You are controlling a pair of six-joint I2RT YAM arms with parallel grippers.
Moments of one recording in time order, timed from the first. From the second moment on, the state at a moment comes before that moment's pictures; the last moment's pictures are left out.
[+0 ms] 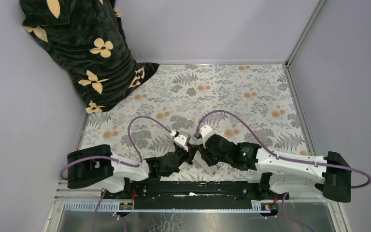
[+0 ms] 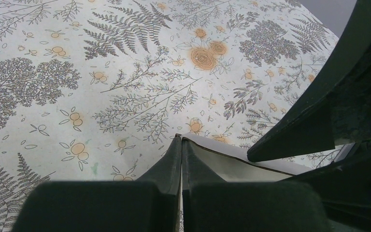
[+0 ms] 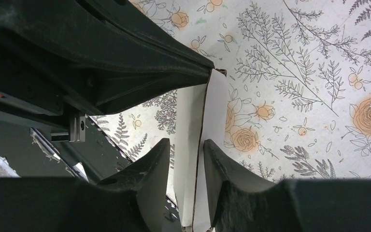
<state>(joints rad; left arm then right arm) -1.28 1.41 0.30 0.87 -0.54 -0.45 1.19 1.10 0.70 -0.43 0.20 0.32</state>
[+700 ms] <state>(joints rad) -1.28 1.28 0.31 0.65 -0.50 -0.50 1.20 1.12 0.69 -0.37 0.22 0.36</state>
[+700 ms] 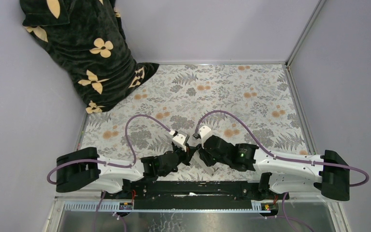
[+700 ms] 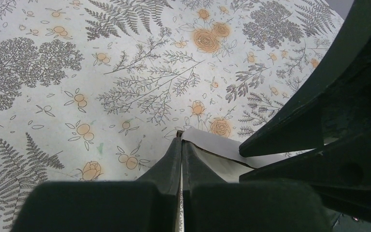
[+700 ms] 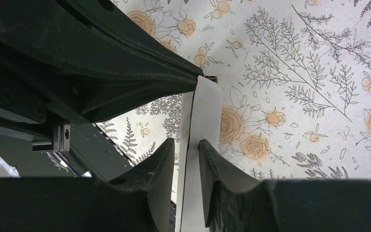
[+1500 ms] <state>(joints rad) -1.28 1.16 0.31 0.48 -0.48 -0.56 1.22 1.15 0.68 -0.32 0.20 0.42</state>
